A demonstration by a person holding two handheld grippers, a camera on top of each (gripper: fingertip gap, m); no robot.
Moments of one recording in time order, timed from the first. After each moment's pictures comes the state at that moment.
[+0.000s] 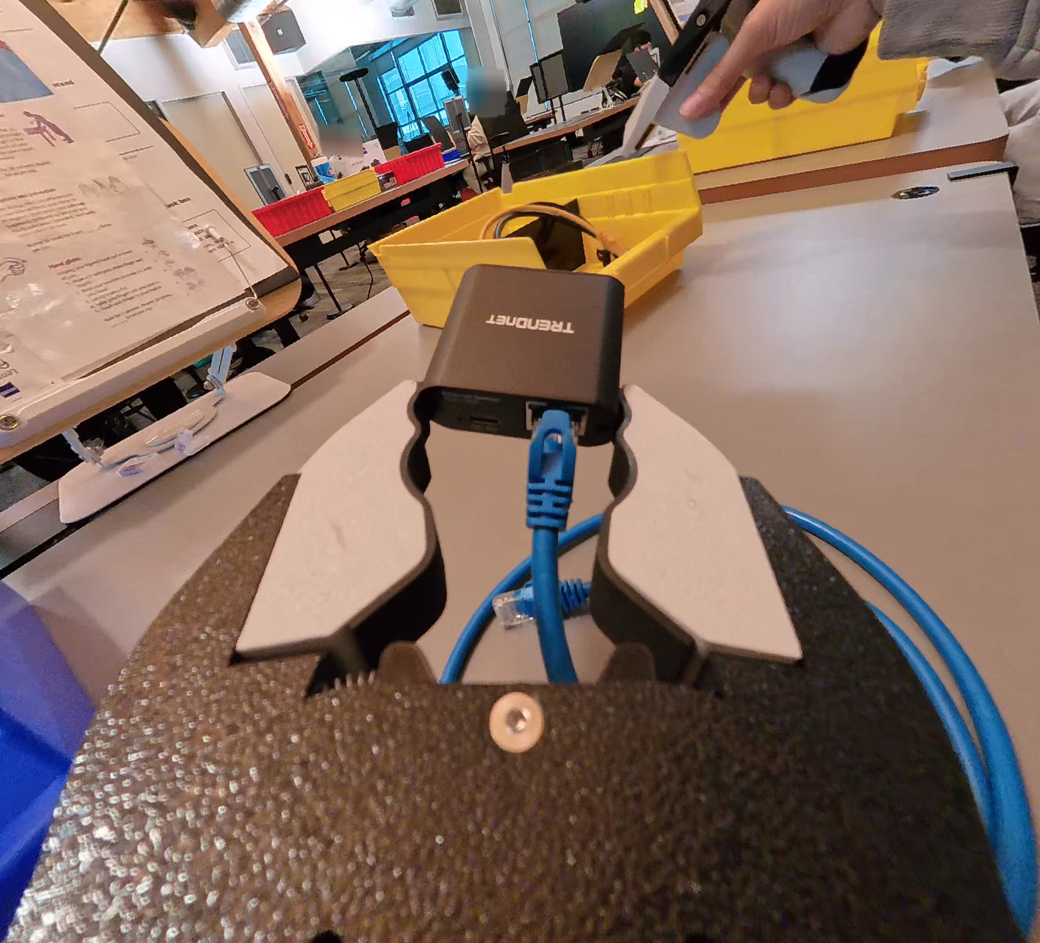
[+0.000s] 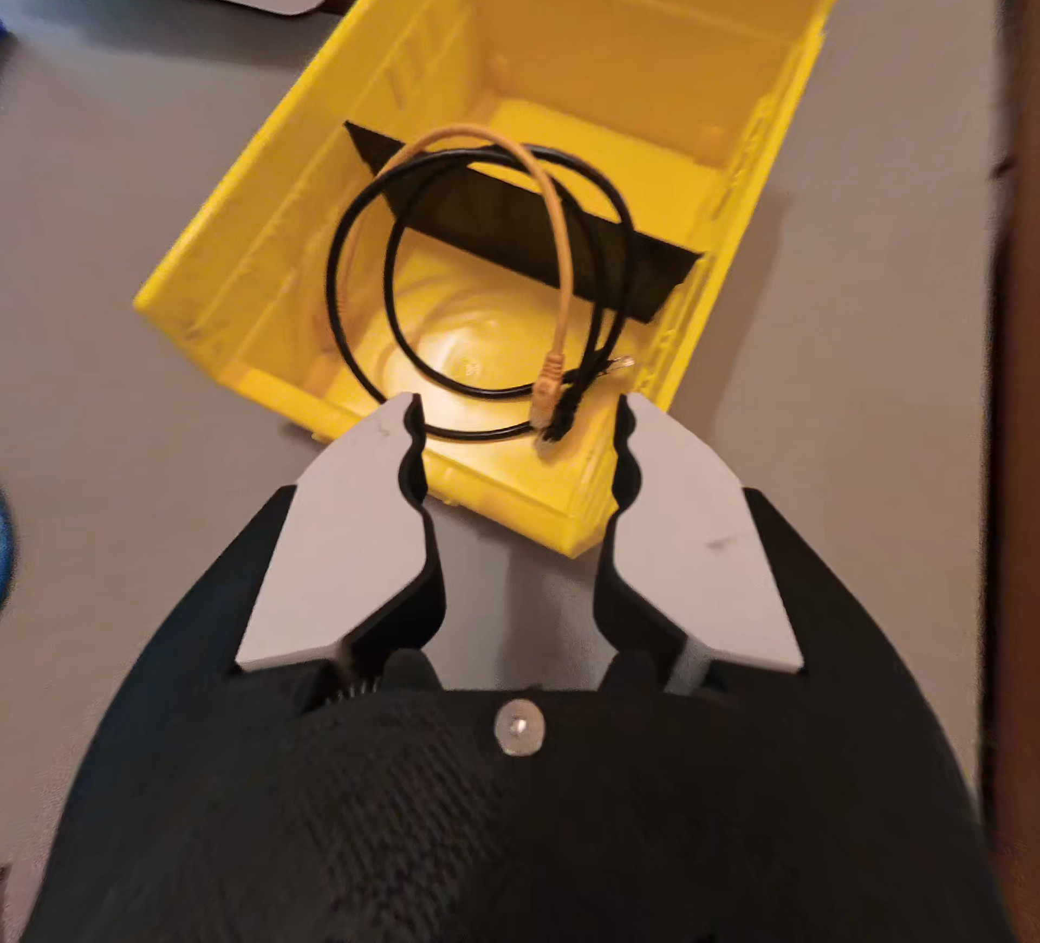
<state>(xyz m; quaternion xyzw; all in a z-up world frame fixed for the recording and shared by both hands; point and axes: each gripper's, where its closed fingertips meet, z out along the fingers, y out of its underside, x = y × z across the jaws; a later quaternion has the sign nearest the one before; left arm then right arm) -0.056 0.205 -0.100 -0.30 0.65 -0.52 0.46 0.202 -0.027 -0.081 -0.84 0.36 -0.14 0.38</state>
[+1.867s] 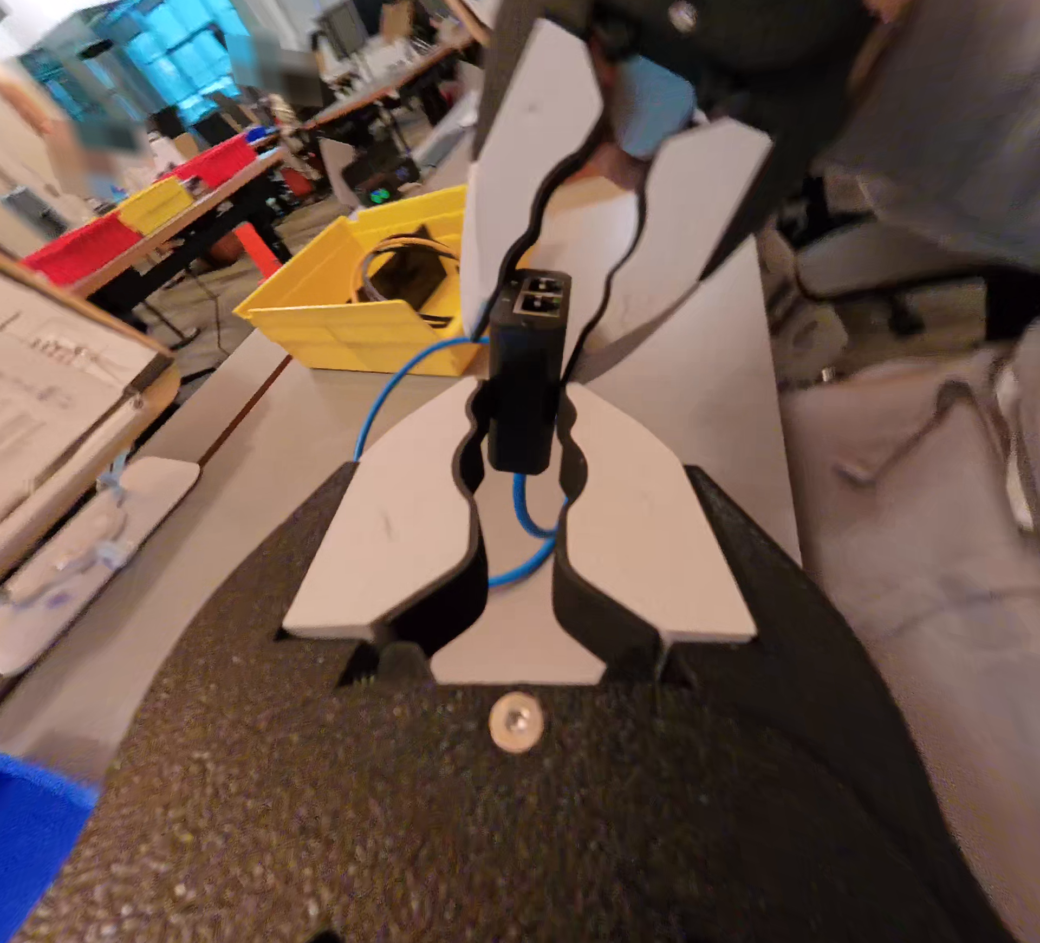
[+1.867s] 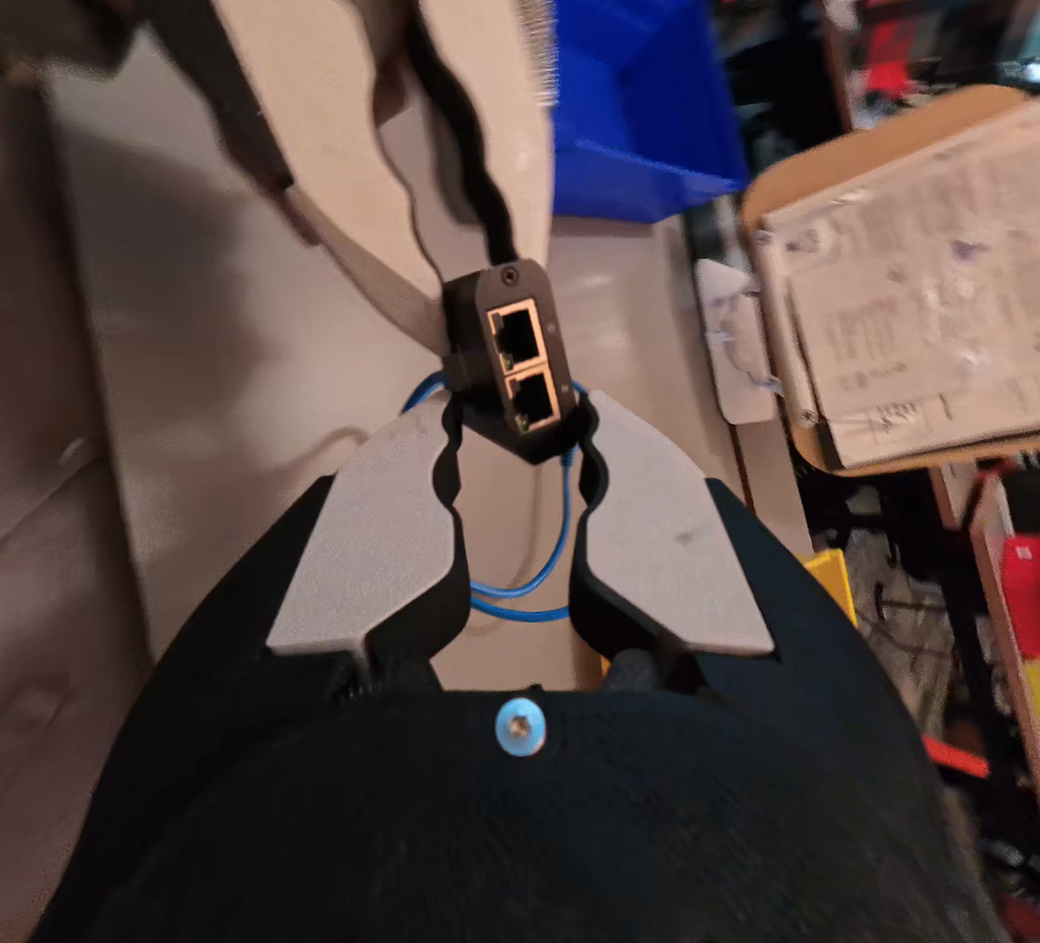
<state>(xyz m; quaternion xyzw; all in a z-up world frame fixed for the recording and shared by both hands) -0.112 0.179 -0.043 -0.20 0.75 -0.52 0.36 -0.093 0.176 -0.044 -0.85 -0.22 -0.26 0.40</state>
